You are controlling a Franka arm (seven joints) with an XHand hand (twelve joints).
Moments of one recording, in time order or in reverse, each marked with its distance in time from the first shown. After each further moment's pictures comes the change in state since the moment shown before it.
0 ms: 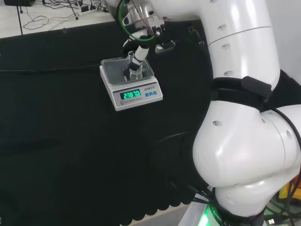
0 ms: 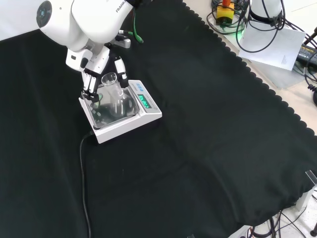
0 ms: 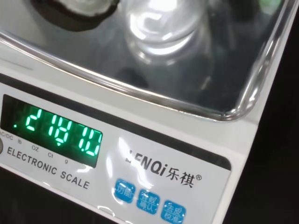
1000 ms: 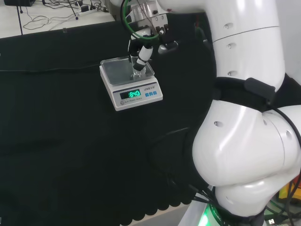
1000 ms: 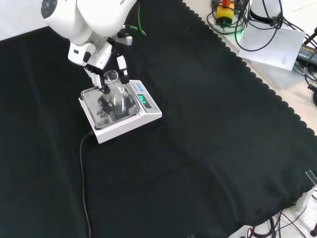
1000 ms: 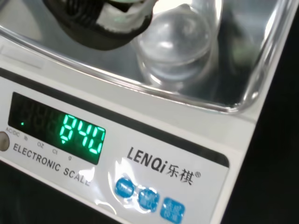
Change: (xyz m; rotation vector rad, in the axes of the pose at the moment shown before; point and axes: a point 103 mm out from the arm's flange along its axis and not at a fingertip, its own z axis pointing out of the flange) arm 0.000 -0.010 0.003 -0.071 -0.003 -0.033
